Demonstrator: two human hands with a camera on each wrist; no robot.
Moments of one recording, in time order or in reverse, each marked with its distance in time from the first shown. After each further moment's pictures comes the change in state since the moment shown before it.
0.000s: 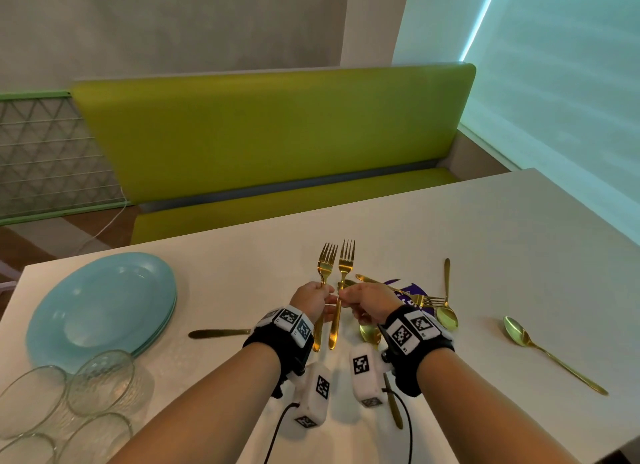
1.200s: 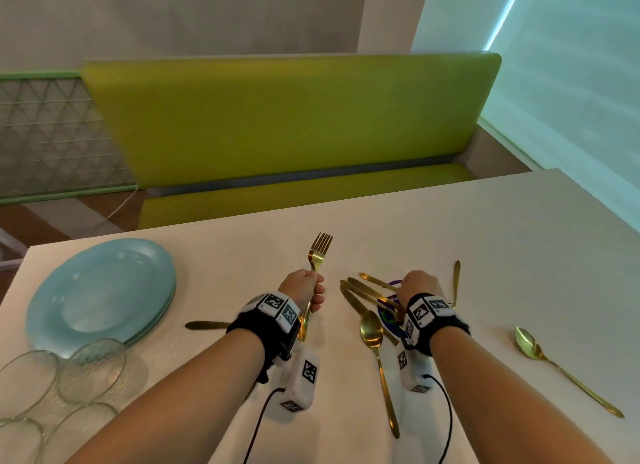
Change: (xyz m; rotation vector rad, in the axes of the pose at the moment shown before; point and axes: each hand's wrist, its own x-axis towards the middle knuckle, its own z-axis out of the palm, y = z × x) left_hand 0.017 0.010 -0.013 -0.028 0.084 -0.042; right_hand 0.050 0.012 -0.059 -0.926 0.440 0.149
